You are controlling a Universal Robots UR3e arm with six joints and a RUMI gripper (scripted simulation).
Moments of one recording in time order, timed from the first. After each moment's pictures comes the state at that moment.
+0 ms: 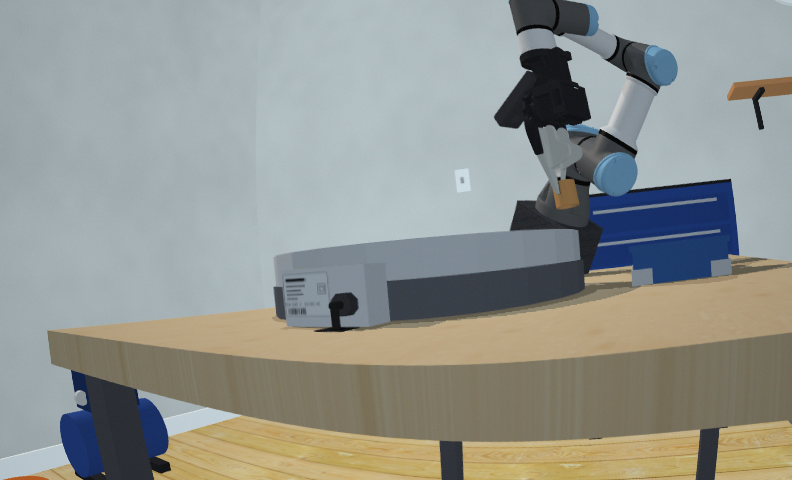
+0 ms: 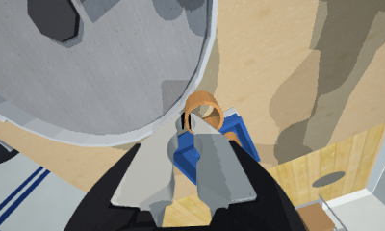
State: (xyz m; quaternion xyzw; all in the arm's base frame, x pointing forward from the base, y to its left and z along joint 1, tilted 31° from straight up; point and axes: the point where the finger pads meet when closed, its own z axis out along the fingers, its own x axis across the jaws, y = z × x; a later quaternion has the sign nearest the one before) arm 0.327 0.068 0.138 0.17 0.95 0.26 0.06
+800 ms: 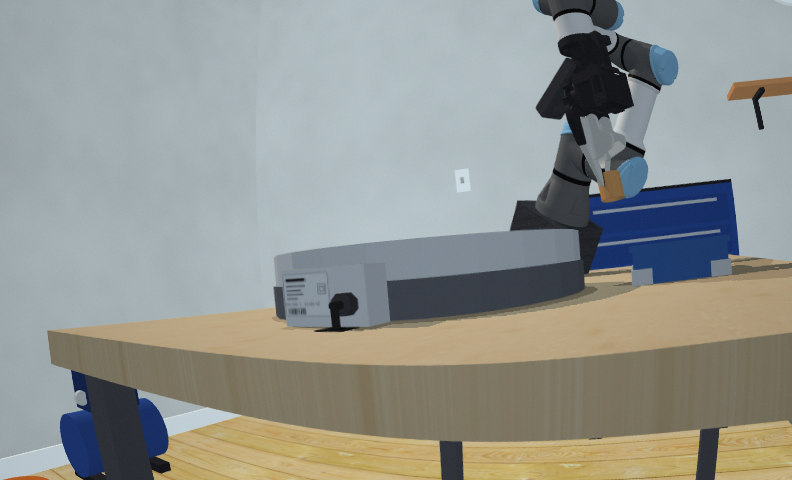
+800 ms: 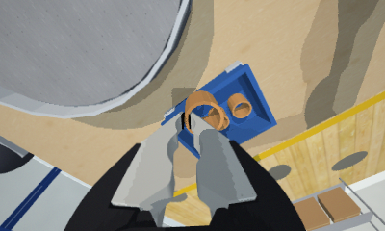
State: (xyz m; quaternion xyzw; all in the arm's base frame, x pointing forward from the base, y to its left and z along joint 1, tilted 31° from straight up) arm 0.350 0.139 0.182 0.22 0.93 0.28 0.05
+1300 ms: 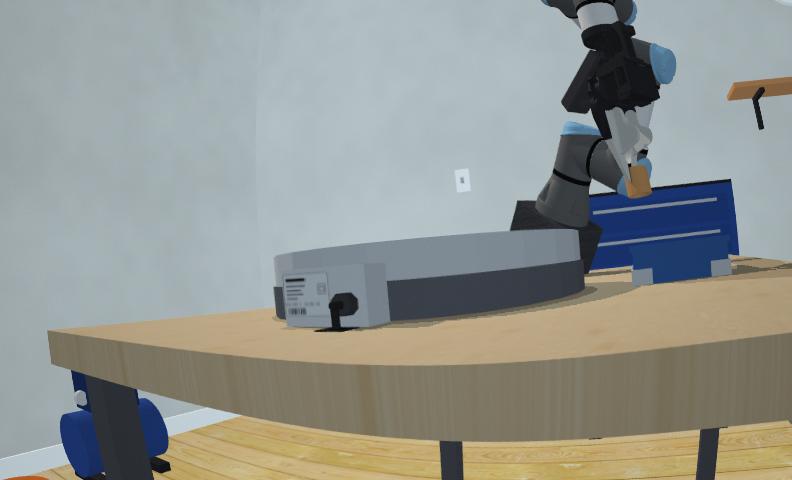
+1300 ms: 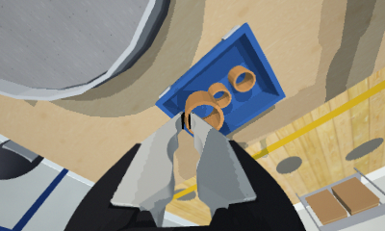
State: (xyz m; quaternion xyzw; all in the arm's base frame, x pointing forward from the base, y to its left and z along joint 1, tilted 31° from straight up) arm 0.364 0.180 0.207 0.25 0.93 0.28 0.04
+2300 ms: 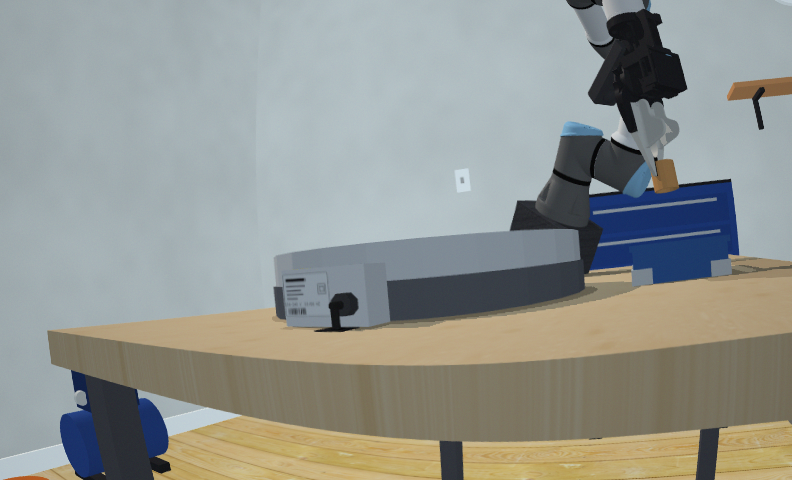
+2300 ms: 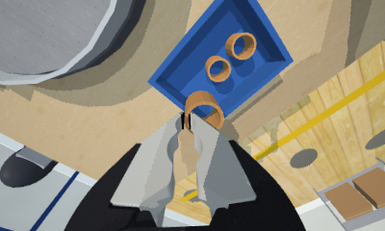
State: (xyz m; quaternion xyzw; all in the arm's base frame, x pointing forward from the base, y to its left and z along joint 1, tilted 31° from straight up) arm 0.381 0.218 0.233 0.30 0.92 0.27 0.03
